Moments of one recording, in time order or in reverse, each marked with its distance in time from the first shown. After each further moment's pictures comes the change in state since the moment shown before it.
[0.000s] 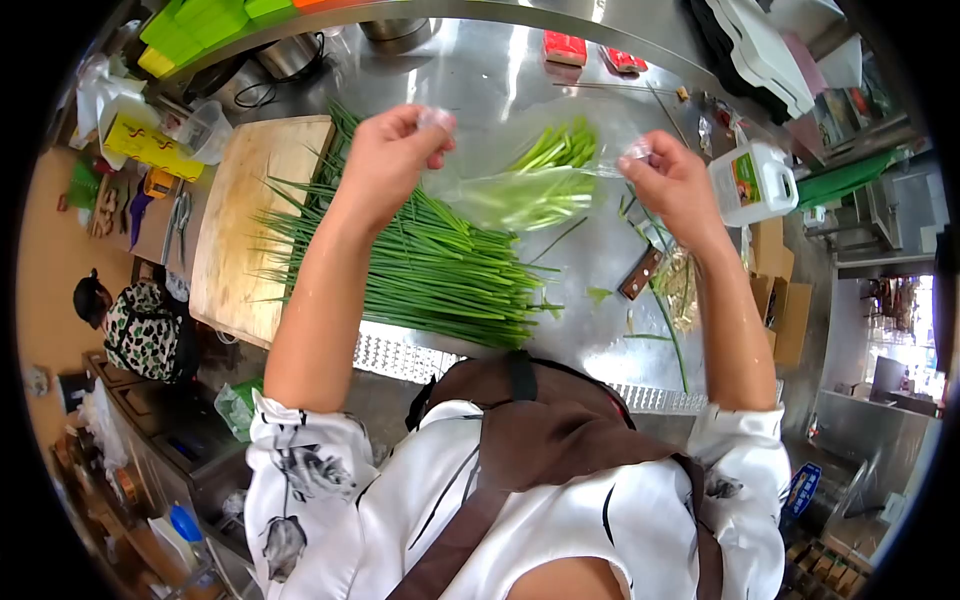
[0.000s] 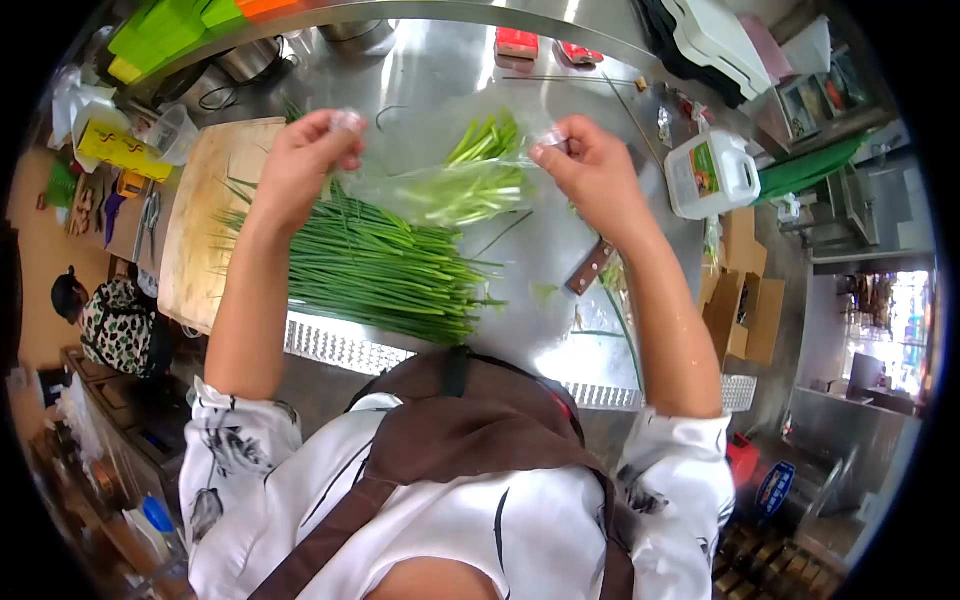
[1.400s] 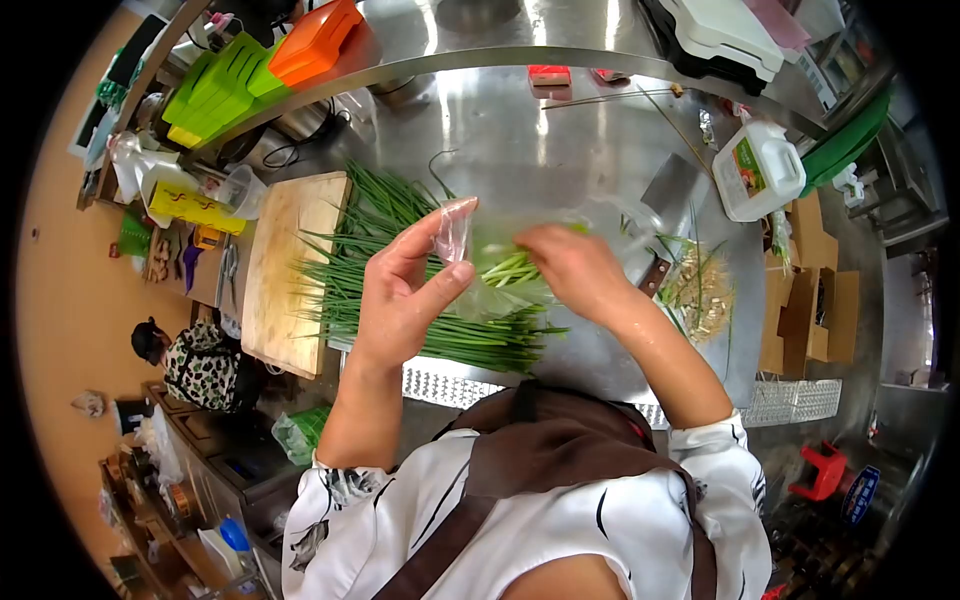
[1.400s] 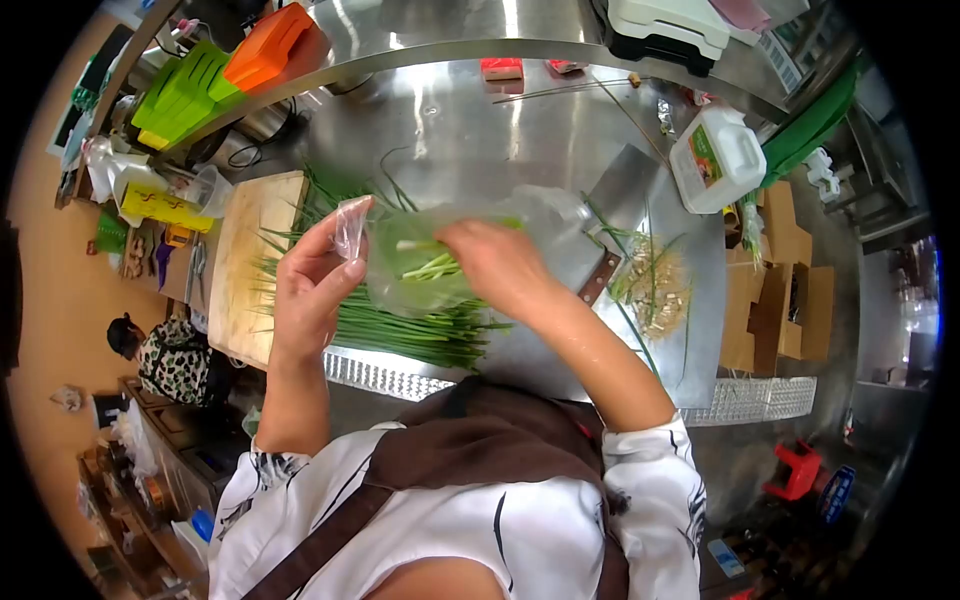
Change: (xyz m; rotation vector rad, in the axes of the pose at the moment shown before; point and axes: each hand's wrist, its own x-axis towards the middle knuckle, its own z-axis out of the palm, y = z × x) left_hand -0.077 0.012 0.079 0.089 -0.150 0.213; right_hand -0.043 0.052 0.023 -0.526 -0.167 -0.479
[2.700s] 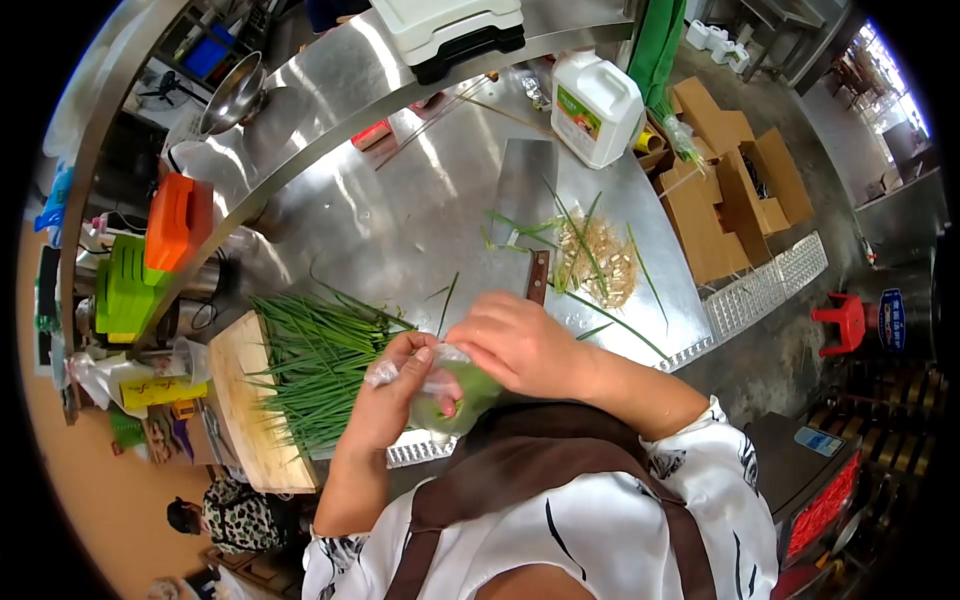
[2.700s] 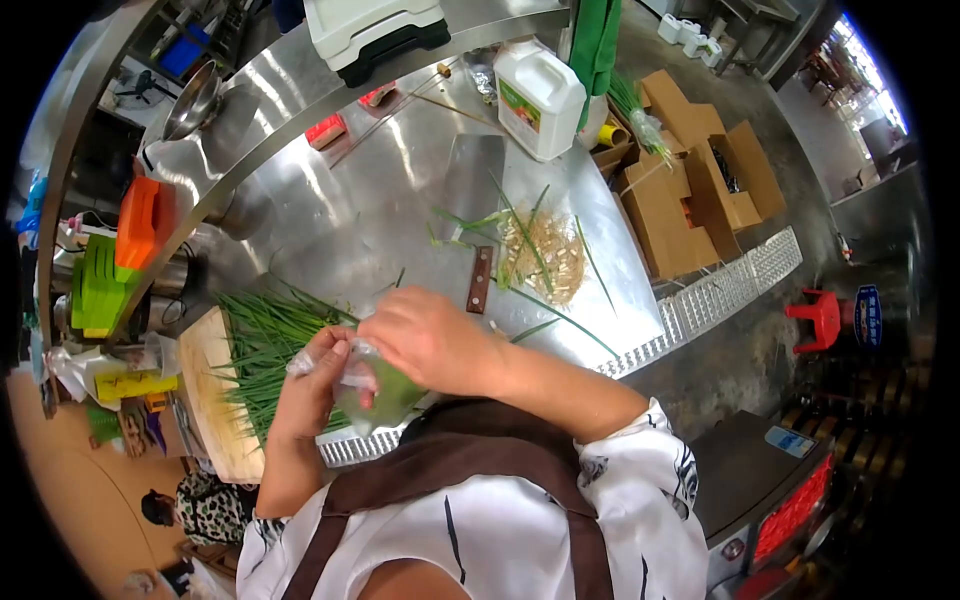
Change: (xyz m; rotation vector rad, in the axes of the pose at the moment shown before) left_hand 0.013 -0.024 0.094 -0.093 -0.359 -0.659; right_hand -0.073 -0.014 -0.071 0.053 0.253 -0.060
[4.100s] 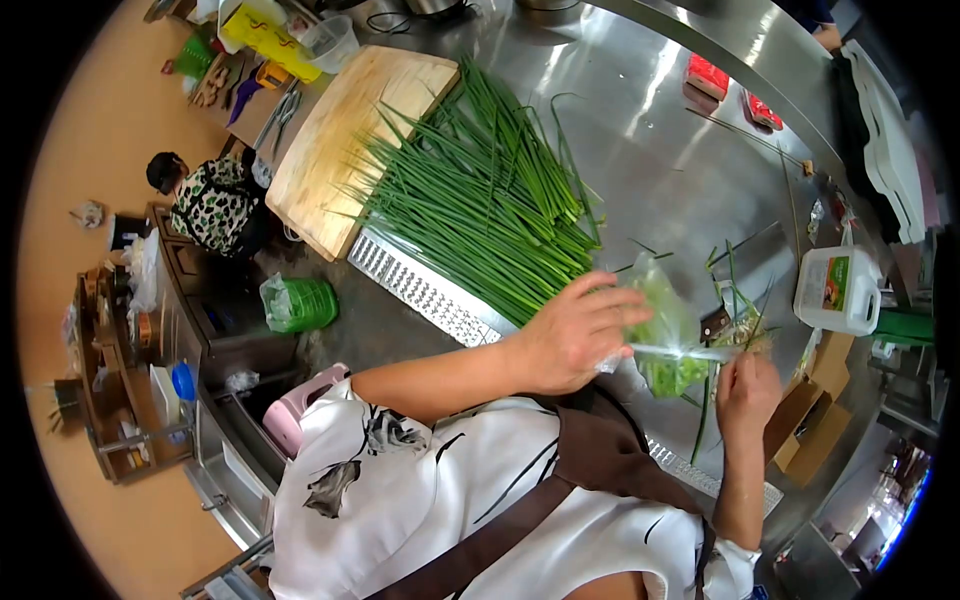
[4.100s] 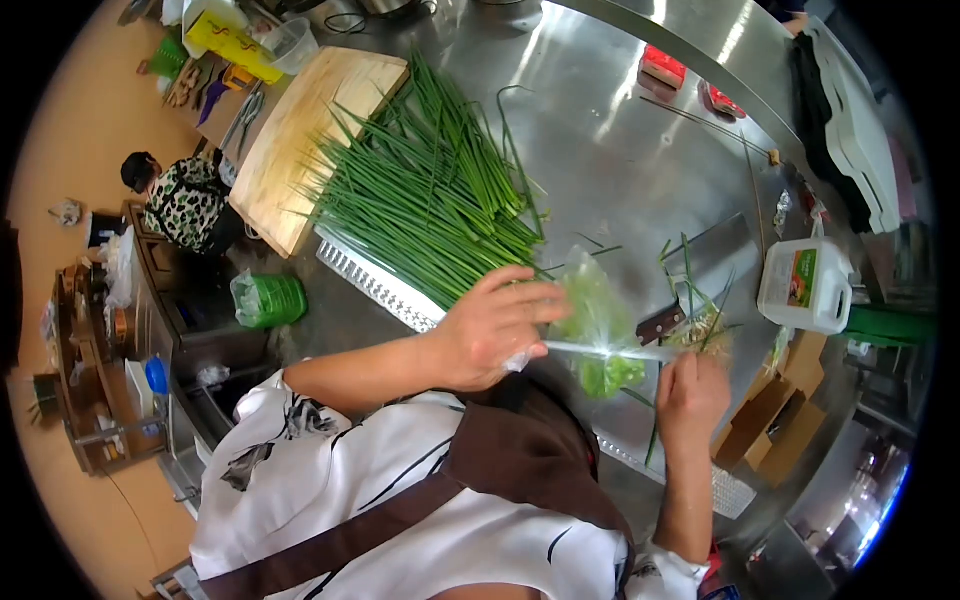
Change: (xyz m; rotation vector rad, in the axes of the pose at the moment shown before) left_hand -0.023 -0.080 -0.045 0.943 0.448 1.019; right_hand -0.010 0.029 -0.010 -0.787 -0.339 -0.021
